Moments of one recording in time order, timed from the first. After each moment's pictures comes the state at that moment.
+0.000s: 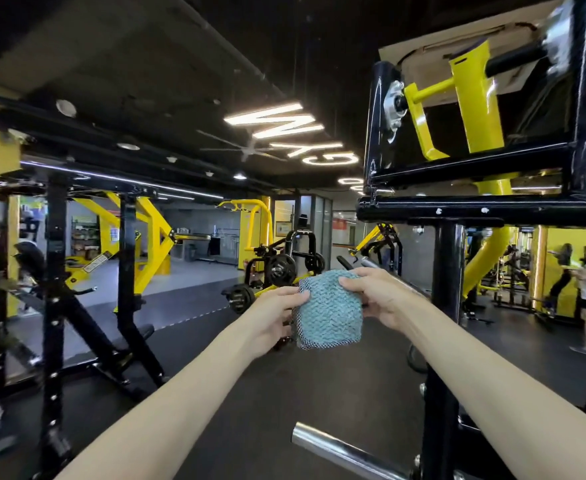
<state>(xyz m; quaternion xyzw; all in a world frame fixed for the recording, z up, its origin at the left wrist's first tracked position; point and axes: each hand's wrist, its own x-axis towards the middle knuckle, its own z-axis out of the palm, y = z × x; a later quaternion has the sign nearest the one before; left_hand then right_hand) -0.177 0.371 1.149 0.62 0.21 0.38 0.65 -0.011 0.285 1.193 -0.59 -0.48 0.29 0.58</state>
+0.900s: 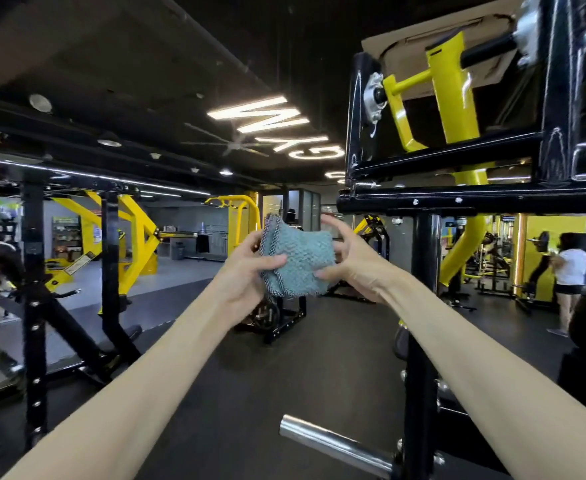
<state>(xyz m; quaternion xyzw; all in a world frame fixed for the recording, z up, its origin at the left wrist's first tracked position) -0.199 0.349 1.190 0.58 0.06 0.47 0.67 -0.019 0.271 1.215 -0.49 -0.60 0.29 0.56</state>
